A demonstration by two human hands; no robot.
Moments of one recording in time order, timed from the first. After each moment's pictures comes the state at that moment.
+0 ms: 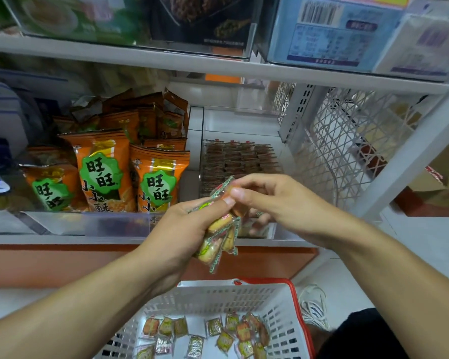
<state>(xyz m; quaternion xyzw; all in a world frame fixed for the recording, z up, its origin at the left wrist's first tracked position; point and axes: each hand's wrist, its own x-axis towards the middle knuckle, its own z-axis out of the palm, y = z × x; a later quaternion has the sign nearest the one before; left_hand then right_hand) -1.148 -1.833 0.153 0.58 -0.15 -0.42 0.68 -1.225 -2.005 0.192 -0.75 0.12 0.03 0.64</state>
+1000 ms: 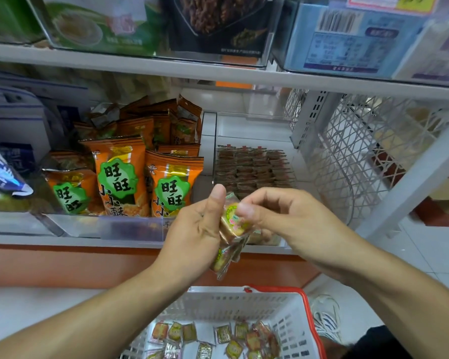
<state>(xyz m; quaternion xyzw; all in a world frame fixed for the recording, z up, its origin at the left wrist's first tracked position) -1.152 -1.829 0.152 0.71 -0.29 -0.19 0.61 -1.242 -1.975 0.202 -0.77 0.11 -0.05 0.62</state>
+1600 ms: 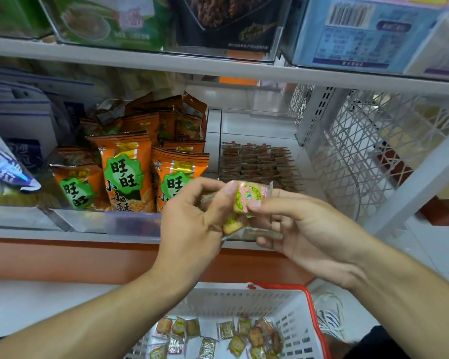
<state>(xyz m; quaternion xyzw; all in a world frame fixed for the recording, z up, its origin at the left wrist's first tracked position) -1.157 -1.829 0.163 0.65 -0.25 -0.07 0.71 -1.241 -1.969 0.203 -0.56 0.23 0.03 0.79</state>
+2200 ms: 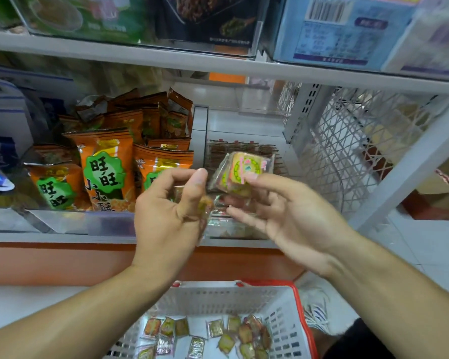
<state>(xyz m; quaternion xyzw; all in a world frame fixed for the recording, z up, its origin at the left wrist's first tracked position) -1.151 -1.832 0.160 0.69 -0.21 0.03 0.69 -1.236 -1.973 0.206 -0.47 0.22 -0.06 0.85</state>
